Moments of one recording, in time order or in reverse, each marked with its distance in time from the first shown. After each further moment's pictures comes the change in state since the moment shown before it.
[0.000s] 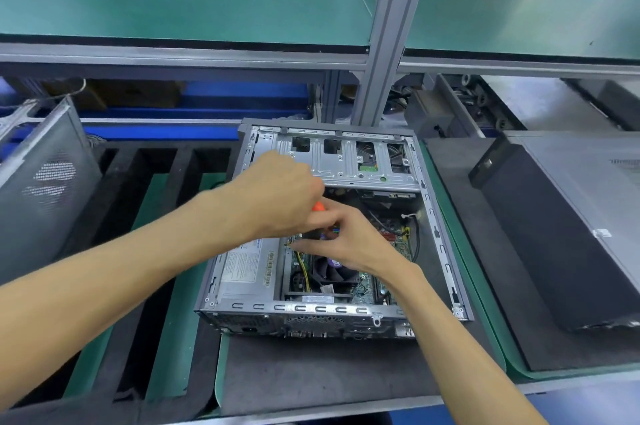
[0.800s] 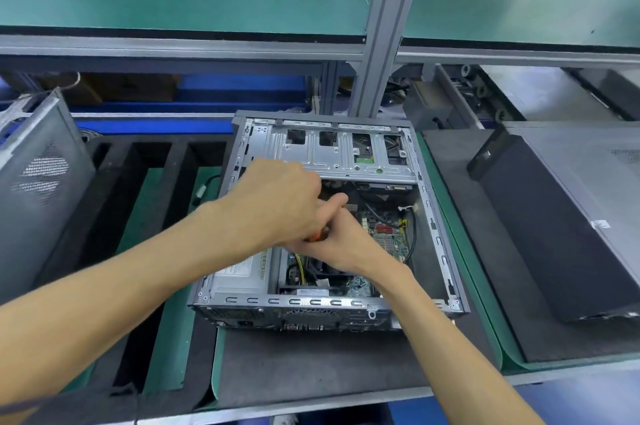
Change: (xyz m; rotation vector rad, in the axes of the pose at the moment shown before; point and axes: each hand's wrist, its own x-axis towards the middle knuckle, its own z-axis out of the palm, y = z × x) left_hand -0.001 0.021 0.002 -0.149 0.064 -0.157; right_hand -0.006 0.004 0.009 0.022 -0.023 0.049
